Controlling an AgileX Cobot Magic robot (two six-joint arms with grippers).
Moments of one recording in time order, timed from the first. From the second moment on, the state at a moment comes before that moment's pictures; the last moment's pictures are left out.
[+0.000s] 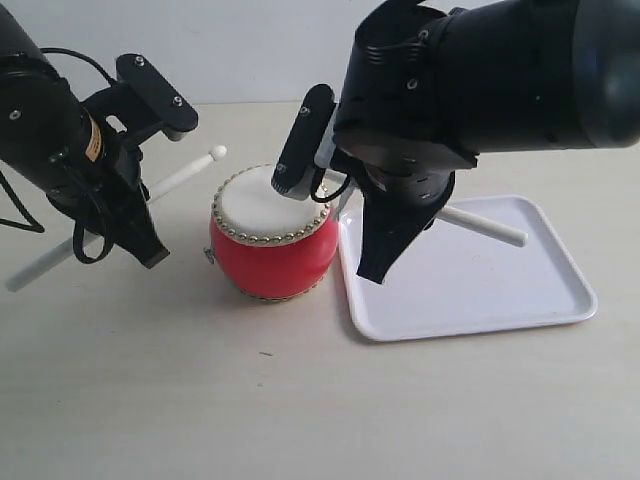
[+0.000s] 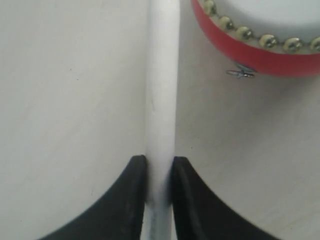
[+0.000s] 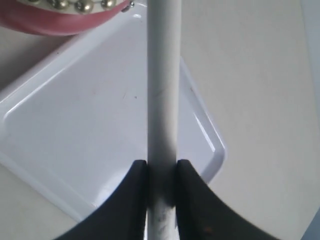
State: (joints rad) left arm -0.62 1.61 -1.02 0.46 0.74 -0.03; right arm 0.74 1.76 -1.19 -0.71 0.98 0.17
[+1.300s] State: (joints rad) left arm -0.72 1.67 -1.08 0.62 1.03 -0.06; right arm 0.74 1.70 -1.19 -0.65 0.88 0.12
